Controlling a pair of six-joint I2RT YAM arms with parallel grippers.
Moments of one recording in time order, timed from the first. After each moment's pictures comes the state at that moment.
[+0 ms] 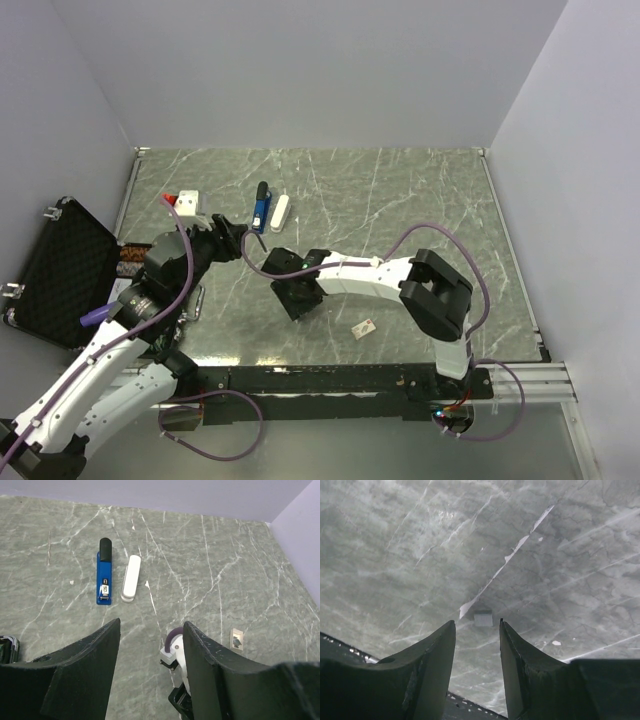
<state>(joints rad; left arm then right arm) -0.59 0.69 0.79 -0.25 -0.28 -0.38 1.09 1.90 1.34 -0.70 0.07 0.47</state>
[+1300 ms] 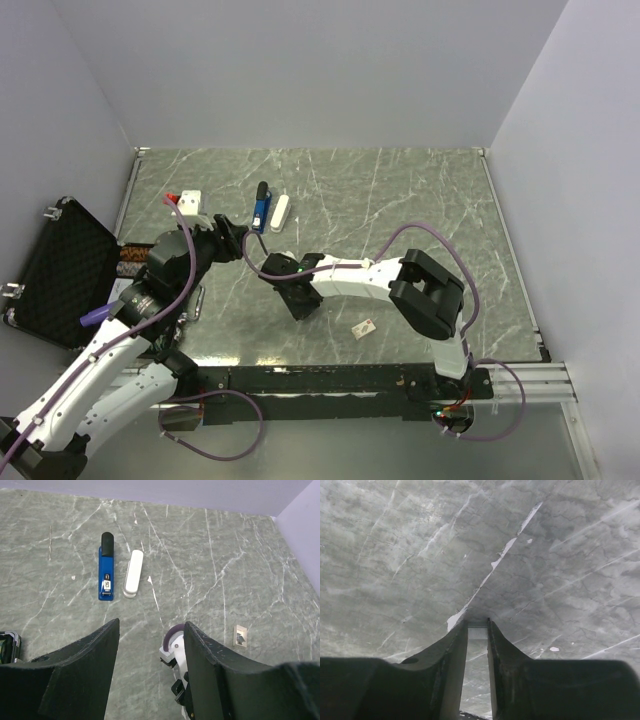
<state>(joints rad) -0.58 0.70 0.79 -0.27 -0.27 -0.38 1.11 1.95 1.35 -0.70 0.13 0.52</state>
